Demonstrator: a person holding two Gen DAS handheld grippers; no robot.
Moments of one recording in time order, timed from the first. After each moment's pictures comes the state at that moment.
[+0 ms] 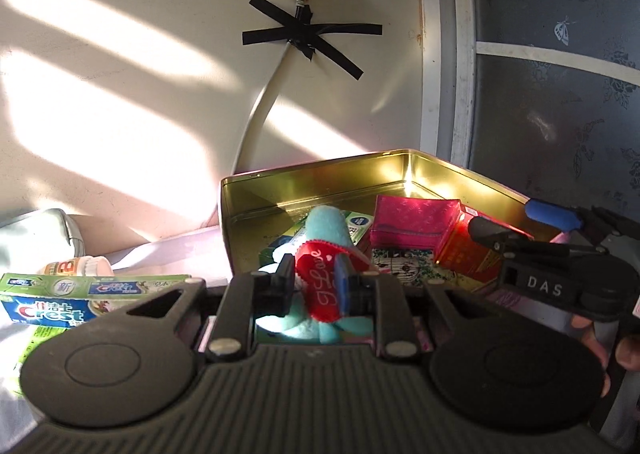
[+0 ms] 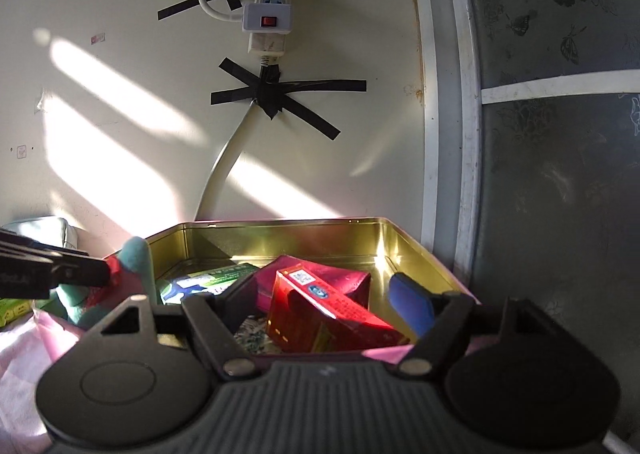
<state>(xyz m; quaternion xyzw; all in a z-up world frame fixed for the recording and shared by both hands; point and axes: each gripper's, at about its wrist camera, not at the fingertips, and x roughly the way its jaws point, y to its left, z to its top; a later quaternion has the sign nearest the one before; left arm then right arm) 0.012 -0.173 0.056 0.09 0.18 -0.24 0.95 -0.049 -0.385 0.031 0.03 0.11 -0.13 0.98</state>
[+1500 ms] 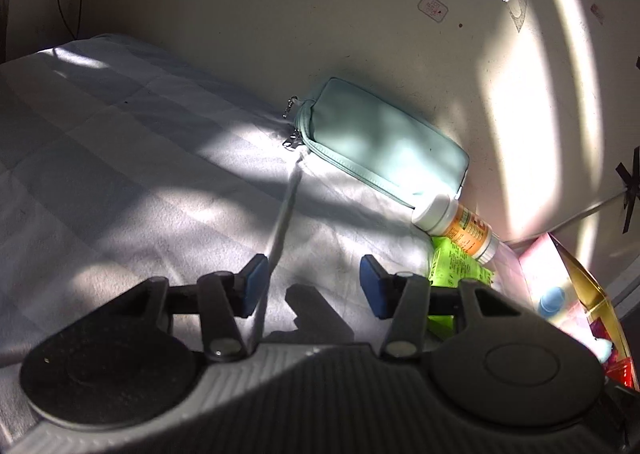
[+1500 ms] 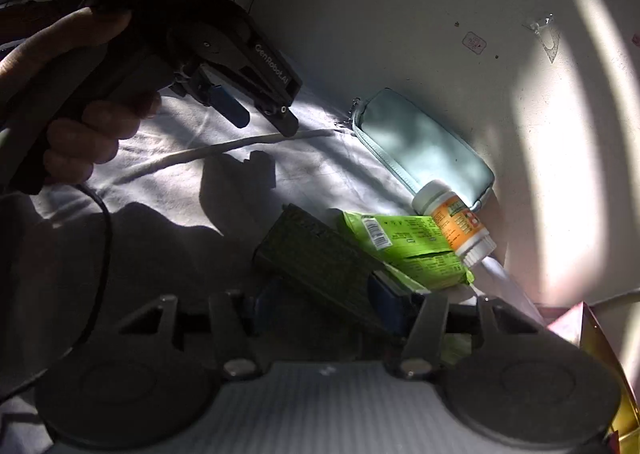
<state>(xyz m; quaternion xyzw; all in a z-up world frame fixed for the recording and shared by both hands) 0.043 0.147 0.029 -0.23 0.30 0.01 0.93 -0.031 -0.058 0.027 -0.30 0.27 0.29 0.87</state>
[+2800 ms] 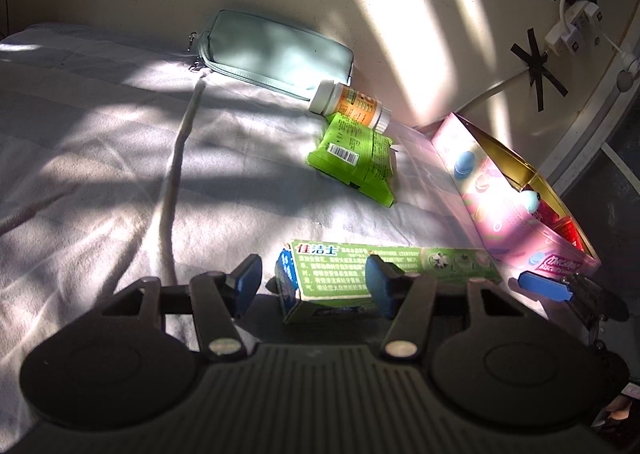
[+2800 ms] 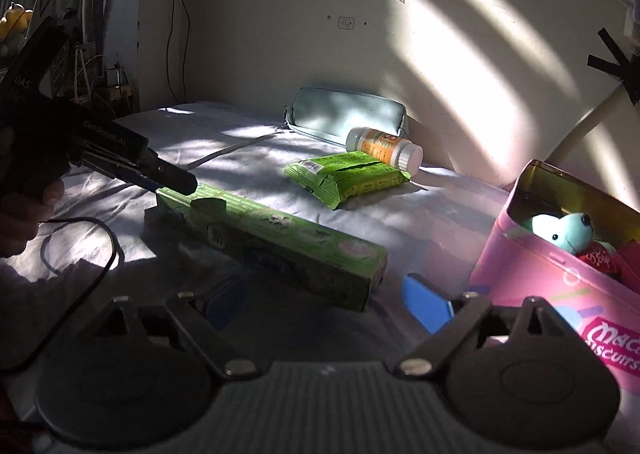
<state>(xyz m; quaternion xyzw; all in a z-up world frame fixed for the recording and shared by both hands) -0.041 0.098 0.024 -0.16 0.35 -0.13 0.91 -0.068 -0.170 0.023 -0.12 0.27 0.24 0.92</state>
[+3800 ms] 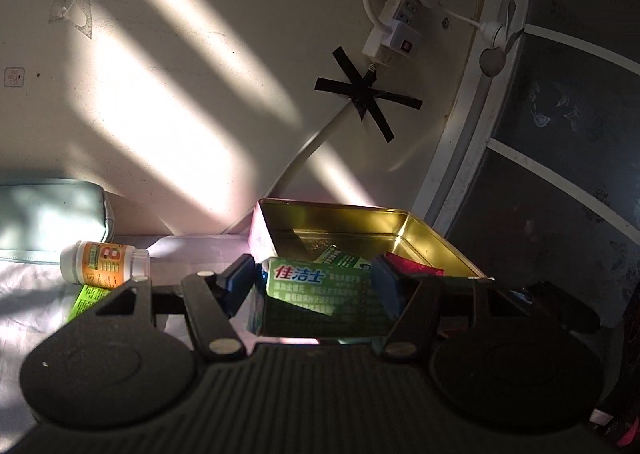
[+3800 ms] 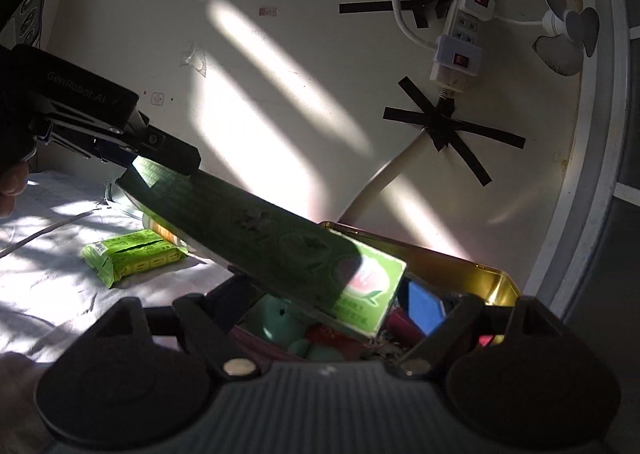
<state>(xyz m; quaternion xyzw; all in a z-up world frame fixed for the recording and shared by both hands) 0.044 -0.088 0.114 -0.07 0.22 -0.29 0.93 -0.042 -0.303 0.081 -0.10 0.16 0.03 0.98</state>
